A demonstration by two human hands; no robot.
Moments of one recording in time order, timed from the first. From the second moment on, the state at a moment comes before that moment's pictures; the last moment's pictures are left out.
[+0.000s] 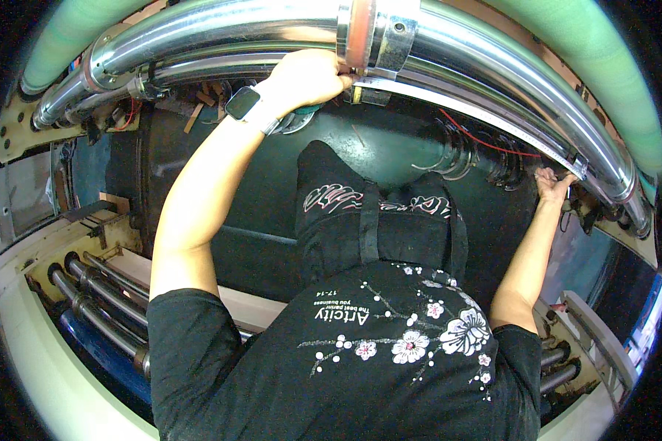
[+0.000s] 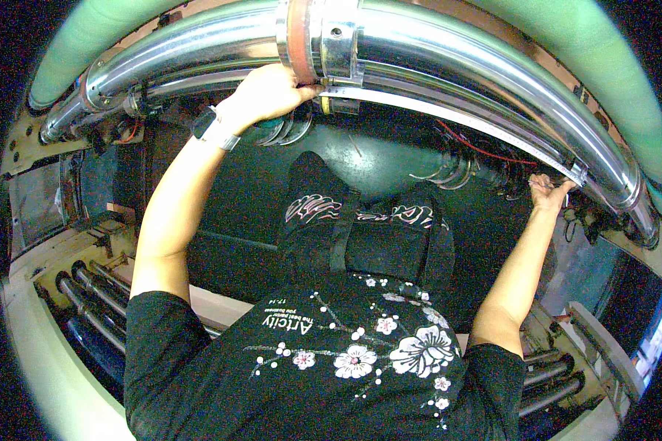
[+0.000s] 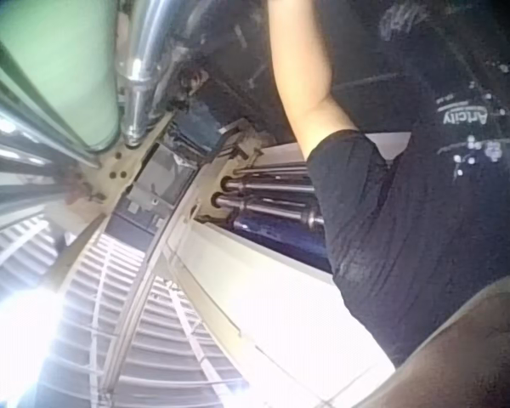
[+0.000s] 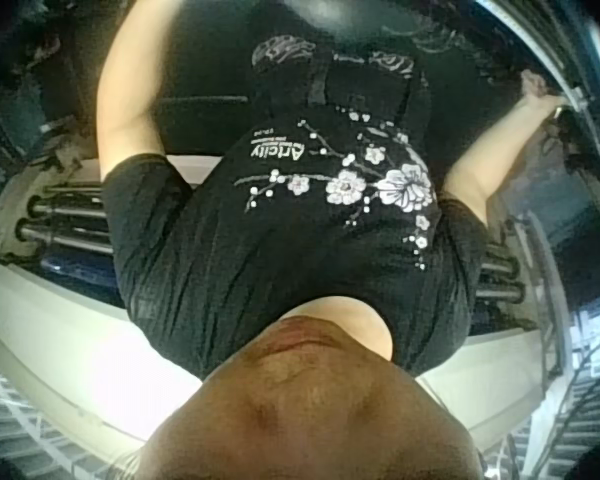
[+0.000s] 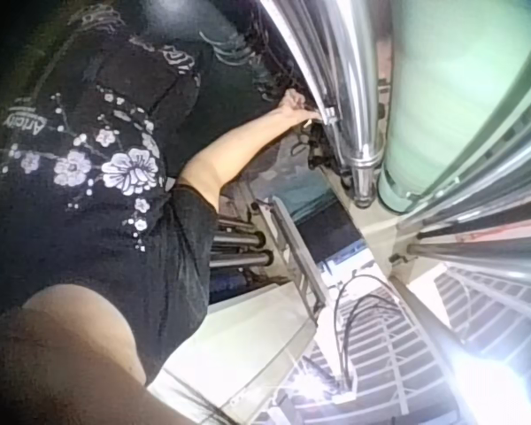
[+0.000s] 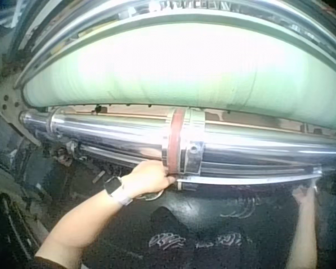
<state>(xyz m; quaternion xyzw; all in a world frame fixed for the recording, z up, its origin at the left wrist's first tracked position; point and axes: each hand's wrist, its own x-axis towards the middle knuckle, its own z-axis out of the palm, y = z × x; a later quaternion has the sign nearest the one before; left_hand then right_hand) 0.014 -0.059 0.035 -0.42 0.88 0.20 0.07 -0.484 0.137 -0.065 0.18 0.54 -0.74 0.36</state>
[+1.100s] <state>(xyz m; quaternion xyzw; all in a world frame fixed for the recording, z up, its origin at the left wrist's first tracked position) 0.013 -0.058 0.038 -0.41 0.89 0.19 0.05 -0.497 0.144 -0.083 0.13 0.52 -0.76 0.37</state>
